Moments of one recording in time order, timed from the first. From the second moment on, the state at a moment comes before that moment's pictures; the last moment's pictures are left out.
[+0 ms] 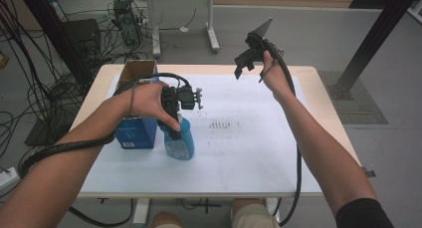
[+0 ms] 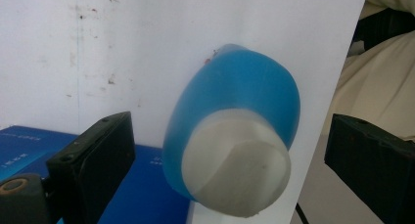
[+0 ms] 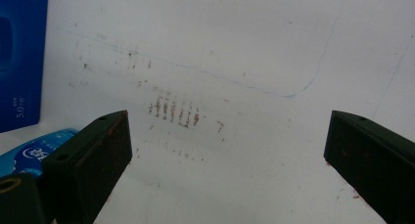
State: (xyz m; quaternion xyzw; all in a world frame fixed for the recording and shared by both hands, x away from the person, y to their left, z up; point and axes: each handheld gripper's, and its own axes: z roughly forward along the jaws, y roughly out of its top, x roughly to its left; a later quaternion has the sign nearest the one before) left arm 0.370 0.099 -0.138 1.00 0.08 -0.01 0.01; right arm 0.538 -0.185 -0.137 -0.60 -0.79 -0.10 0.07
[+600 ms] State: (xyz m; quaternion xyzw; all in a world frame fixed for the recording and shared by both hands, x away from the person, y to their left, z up) left arm 0.367 0.094 -0.147 1.00 0.08 -0.01 0.00; right arm 0.538 -0.187 -0.141 -0.60 -0.79 -0.10 0.07
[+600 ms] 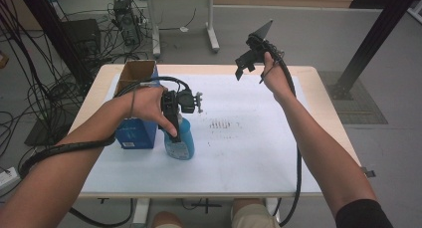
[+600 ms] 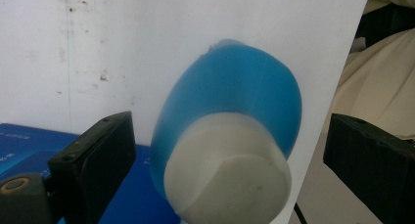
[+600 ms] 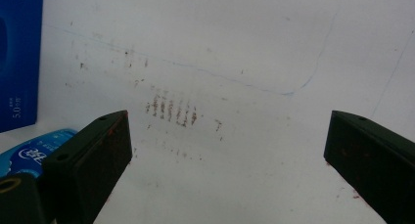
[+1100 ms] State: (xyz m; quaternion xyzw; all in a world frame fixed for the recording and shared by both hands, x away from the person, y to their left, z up) left arm 0.370 0.092 -0.149 1.00 0.08 -0.02 0.00; right arm 0.539 -0.190 -0.143 -0.60 -0.79 -0.10 0.07
